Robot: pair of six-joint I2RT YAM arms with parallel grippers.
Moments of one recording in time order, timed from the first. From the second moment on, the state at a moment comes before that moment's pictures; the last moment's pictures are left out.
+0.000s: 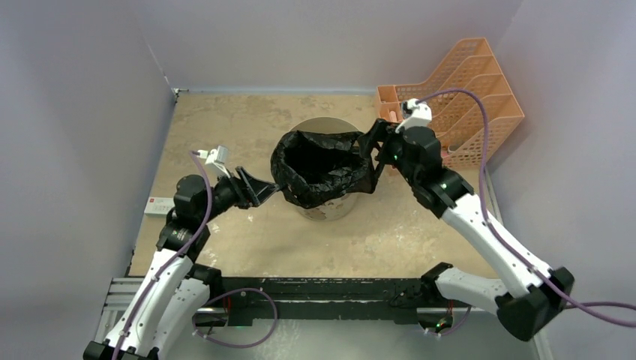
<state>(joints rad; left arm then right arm) -0.24 0.63 0.53 -0.12 0.49 -0.73 0.59 1.02 1.05 -0.31 0.29 0.53</state>
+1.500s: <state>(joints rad) -0.24 0.70 0.76 -0.36 0.29 -0.51 0.48 1.04 0.95 -0.26 -0.09 0.47</state>
